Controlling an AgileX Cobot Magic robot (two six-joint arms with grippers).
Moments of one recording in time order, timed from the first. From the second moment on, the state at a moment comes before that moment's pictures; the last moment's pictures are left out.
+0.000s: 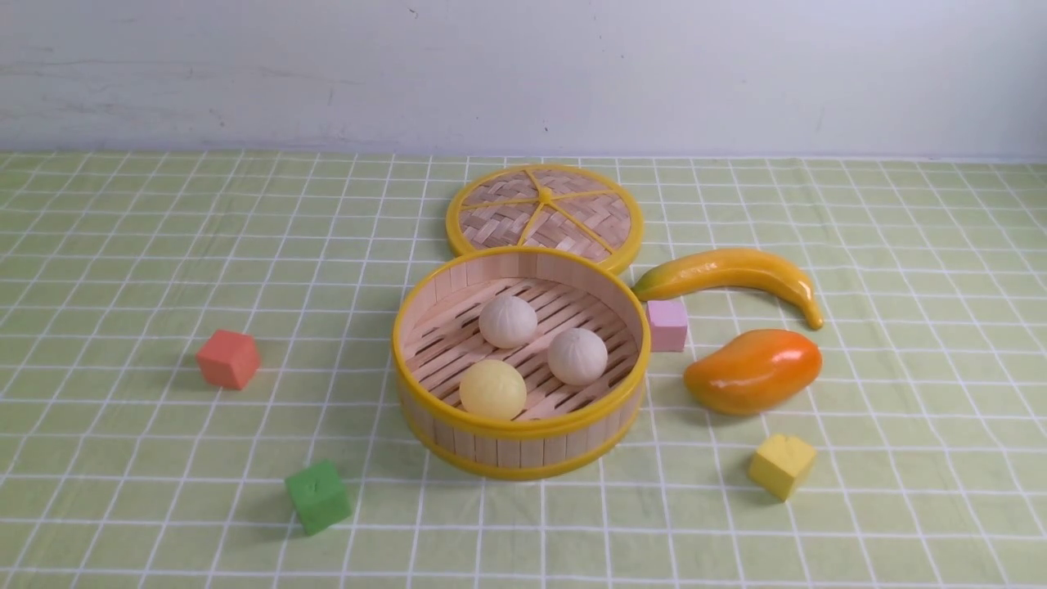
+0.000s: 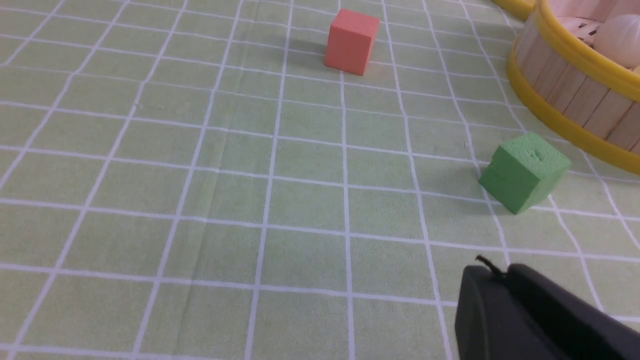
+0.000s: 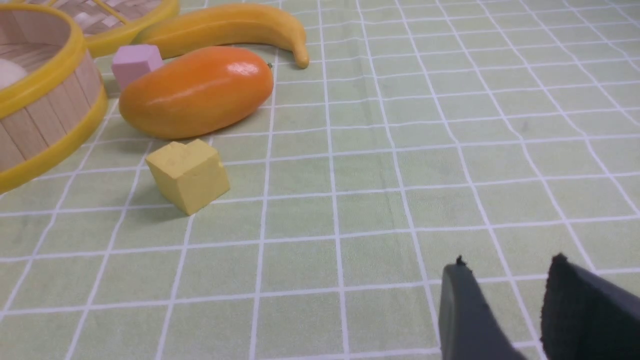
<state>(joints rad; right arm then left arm) 0.03 -0.01 0.02 -0.17 0.39 0.24 -0.05 -0.01 0.03 -0.07 0.38 -0.10</state>
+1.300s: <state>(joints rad) 0.03 -0.01 0.02 -0.17 0.39 0.24 -0.05 -0.01 0.03 -0.07 0.38 -0.10</state>
